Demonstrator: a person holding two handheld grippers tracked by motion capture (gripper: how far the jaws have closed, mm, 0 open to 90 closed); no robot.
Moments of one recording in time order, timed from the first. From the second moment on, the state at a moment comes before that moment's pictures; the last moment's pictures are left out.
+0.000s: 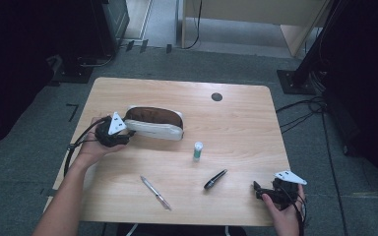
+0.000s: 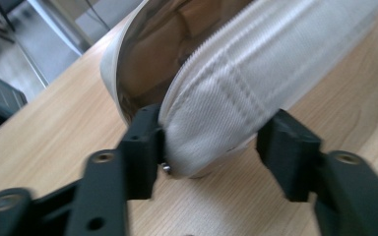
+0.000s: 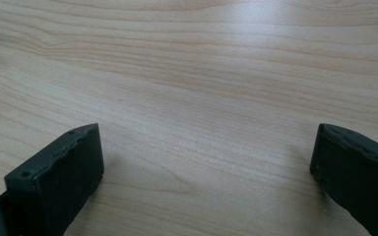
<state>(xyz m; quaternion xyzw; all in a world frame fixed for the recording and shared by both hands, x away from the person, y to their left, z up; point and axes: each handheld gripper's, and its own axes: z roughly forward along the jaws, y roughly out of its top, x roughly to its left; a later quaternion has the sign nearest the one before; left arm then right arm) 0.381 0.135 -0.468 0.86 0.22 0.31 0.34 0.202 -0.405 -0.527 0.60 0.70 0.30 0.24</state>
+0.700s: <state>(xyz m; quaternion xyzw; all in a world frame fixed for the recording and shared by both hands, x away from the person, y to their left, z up) 0.315 0.051 -0.442 0.84 0.22 0.38 0.31 0.202 -0.405 -0.527 0.60 0.70 0.30 0.24</state>
